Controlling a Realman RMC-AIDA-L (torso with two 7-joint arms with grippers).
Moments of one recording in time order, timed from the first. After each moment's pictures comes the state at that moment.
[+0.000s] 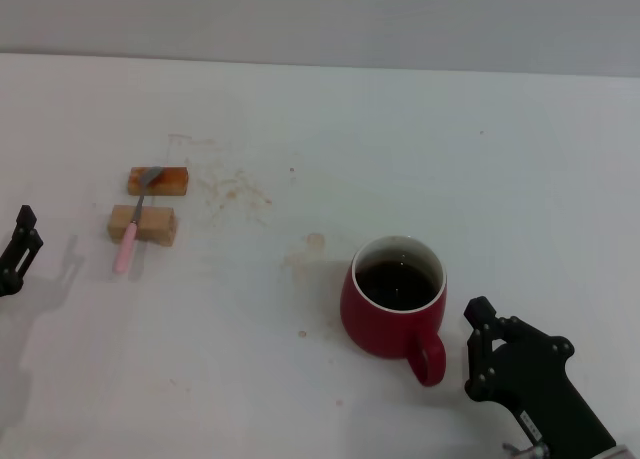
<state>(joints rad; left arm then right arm) -0.14 -2.07 -1.12 -0.21 2.66 1.25 -0.14 0.20 2.09 -0.20 0.60 -1.59 -1.39 -0.12</state>
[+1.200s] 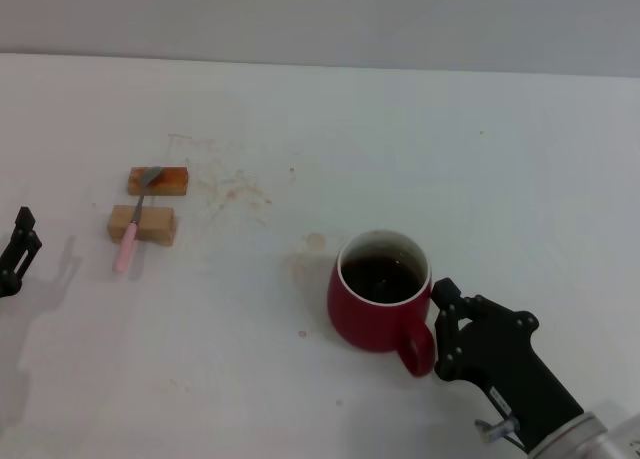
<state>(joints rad) -0.15 -2.07 -1.12 -0.21 2.66 1.25 -0.14 0.29 2.09 -0.20 0.61 -1.59 -1.33 -0.12</state>
